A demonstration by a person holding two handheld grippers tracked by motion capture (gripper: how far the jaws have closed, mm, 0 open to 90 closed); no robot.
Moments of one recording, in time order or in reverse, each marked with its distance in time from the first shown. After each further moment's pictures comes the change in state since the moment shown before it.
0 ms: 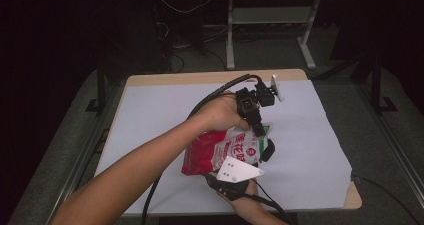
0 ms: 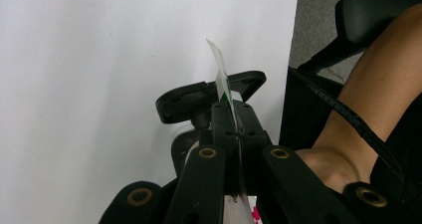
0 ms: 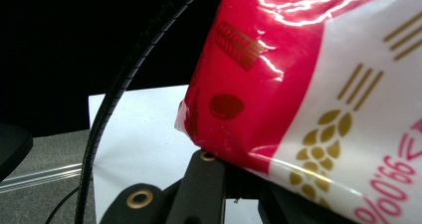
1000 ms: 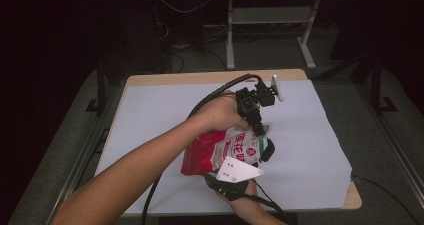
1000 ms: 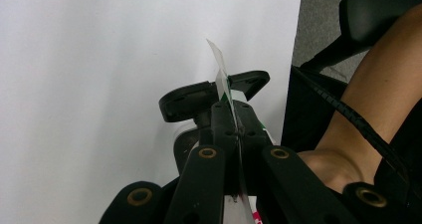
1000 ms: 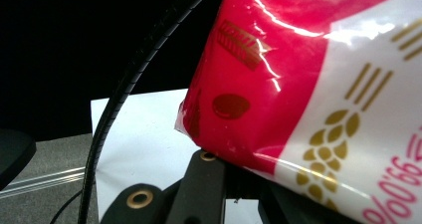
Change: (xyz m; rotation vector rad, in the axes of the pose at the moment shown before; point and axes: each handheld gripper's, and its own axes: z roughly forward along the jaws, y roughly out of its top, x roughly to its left) left arm 0.000 0.001 0.000 0.012 0.011 -0.001; right arm 0.001 0.001 0.001 -0.011 0.002 0.006
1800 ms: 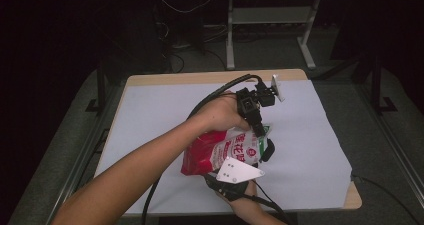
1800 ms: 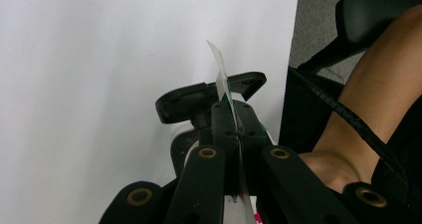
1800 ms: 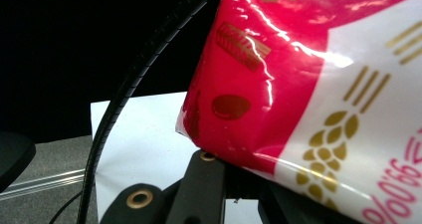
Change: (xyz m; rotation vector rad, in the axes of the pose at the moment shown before) left arm -0.001 0.000 0.000 -0.007 -0.011 -0.004; right arm 0.001 0.001 -0.001 -0.011 -0.001 -0.008
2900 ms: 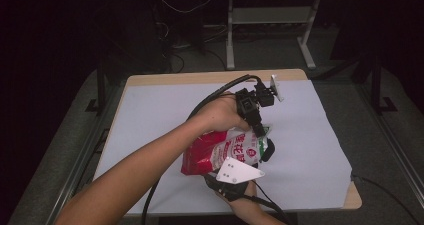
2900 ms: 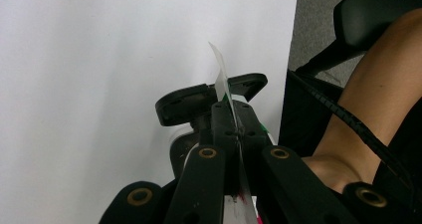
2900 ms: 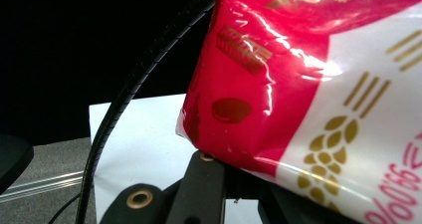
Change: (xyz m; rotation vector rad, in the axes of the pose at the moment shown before) left arm 0.003 -0.002 0.002 -0.011 -0.010 0.002; right arm 0.001 0.001 0.000 -0.005 -0.008 0.005
